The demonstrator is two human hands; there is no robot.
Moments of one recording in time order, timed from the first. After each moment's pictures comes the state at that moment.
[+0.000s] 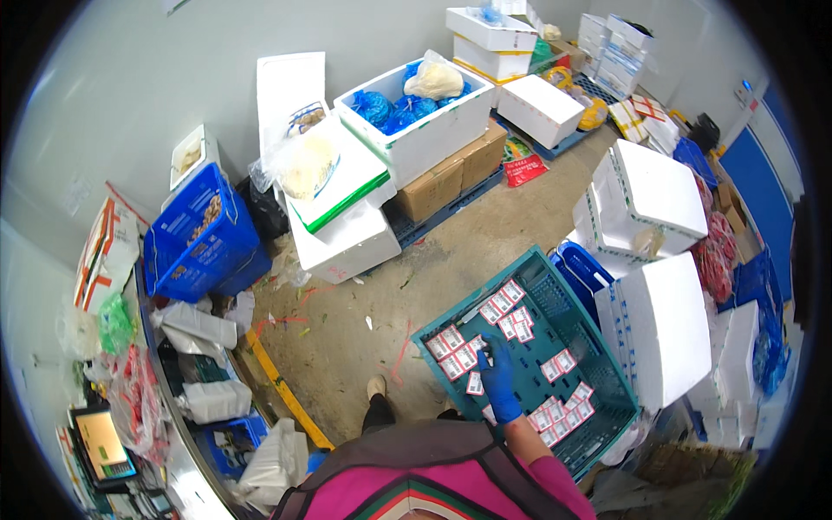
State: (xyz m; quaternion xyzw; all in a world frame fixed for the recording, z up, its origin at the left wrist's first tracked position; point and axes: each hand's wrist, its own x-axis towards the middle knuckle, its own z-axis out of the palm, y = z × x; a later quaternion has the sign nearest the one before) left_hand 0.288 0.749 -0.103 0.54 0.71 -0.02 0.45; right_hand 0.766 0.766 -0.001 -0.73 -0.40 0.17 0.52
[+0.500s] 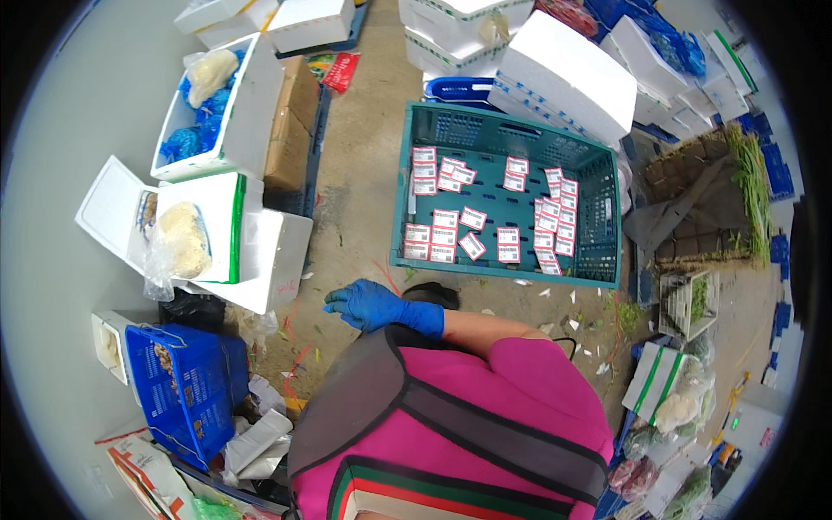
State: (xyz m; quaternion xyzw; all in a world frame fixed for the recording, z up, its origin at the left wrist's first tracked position) left_hand 0.285 1.089 -0.099 0.56 0.59 -0.04 0.58; right_hand 0.598 0.914 0.018 -0.66 -0.63 0.13 0.38
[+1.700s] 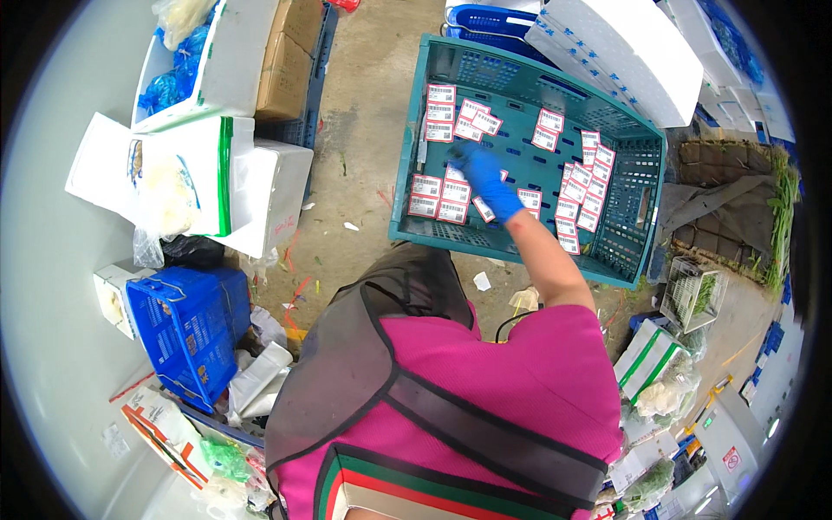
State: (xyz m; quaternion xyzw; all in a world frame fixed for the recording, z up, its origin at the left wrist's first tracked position) left_hand 0.324 1.054 -0.064 0.51 0.62 -0.15 0.58; right_hand 0.798 0.801 -0.108 -0.89 -0.26 0.10 0.37
